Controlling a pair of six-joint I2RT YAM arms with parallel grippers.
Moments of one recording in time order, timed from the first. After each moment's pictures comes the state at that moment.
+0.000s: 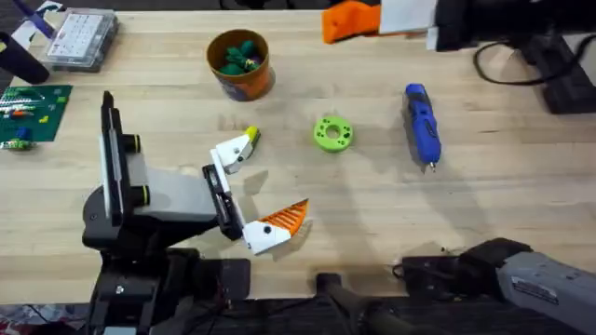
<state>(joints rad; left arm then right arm) -0.03 0.00 0.01 -0.11 1.14 -0.01 0.32 1.19 1.27 -0.71 -0.57 0.23</state>
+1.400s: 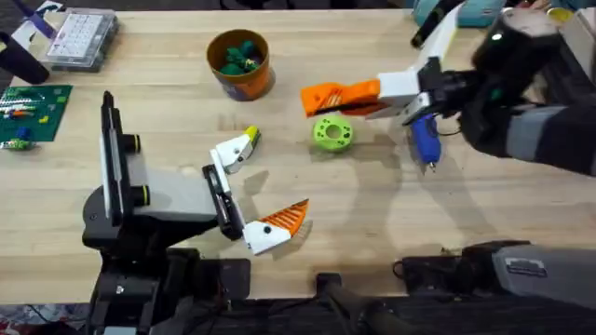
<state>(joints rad) -0.03 0.00 0.01 -0.11 1.14 -0.01 0.11 1.44 0.58 0.69 -1.50 1.13</state>
